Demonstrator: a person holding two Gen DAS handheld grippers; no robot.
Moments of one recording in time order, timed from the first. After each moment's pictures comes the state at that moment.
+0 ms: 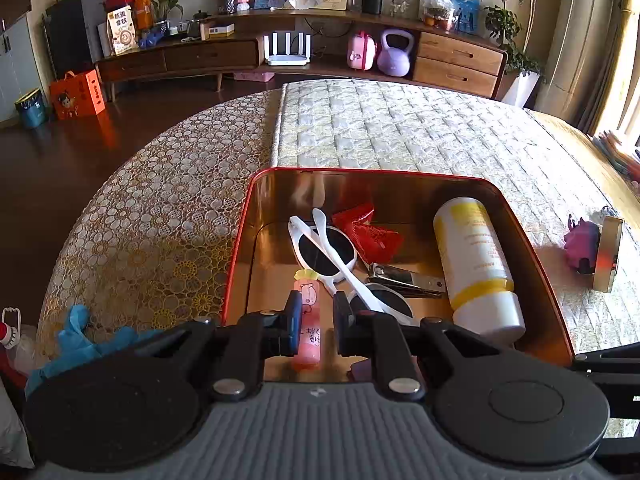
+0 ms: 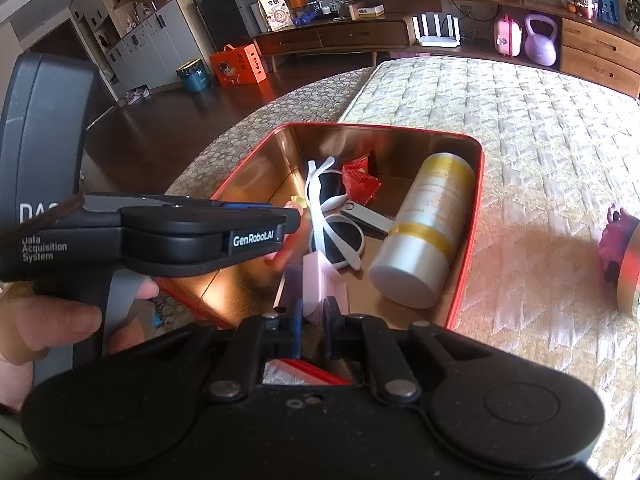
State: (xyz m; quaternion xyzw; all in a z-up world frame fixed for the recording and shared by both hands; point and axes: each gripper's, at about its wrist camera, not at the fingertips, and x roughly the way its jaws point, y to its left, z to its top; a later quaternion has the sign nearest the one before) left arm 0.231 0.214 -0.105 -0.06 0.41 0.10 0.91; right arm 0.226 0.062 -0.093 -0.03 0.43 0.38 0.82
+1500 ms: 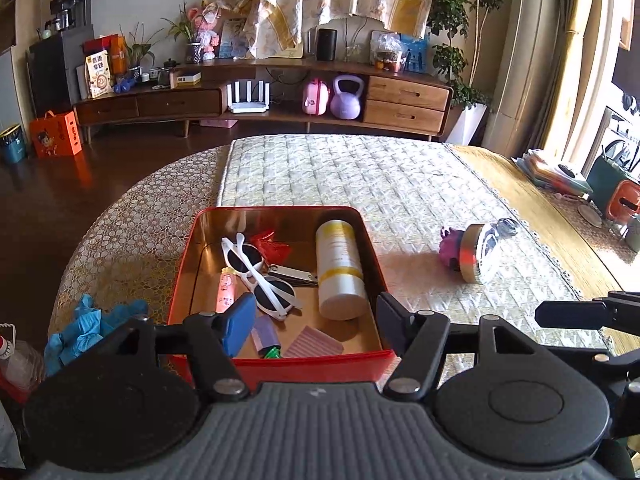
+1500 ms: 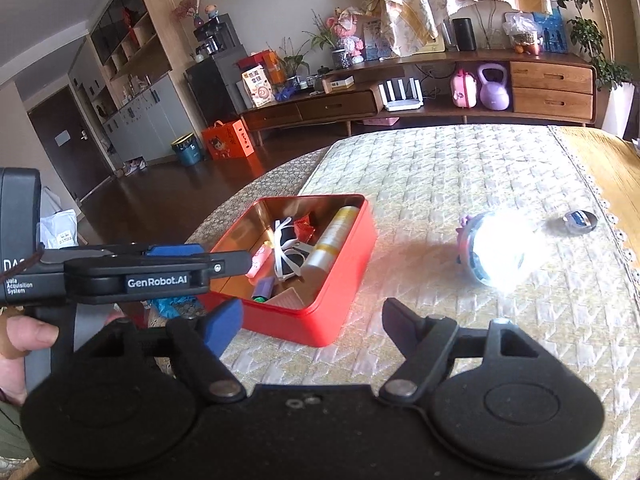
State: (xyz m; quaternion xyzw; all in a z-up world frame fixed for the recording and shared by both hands) left arm 0.142 0.135 -0.030 -0.05 0.34 0.04 0.94; right arm 0.170 -0.078 -0.030 0.04 0.35 0.36 0.87
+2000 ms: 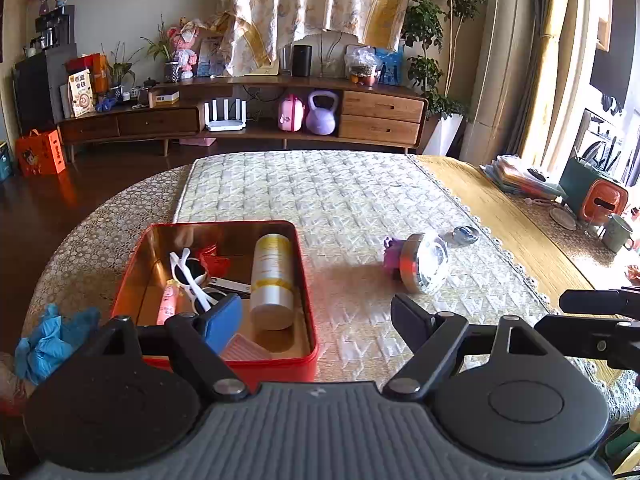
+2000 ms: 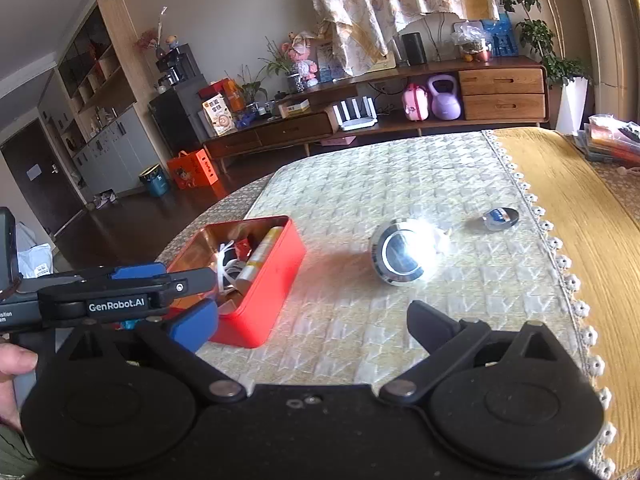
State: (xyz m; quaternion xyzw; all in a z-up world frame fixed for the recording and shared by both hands) left arm 0.142 0.076 -0.025 -0.05 0.32 0.02 0.95; right arm 0.174 -0.149 -0.028 0.07 0.33 0.30 0.89
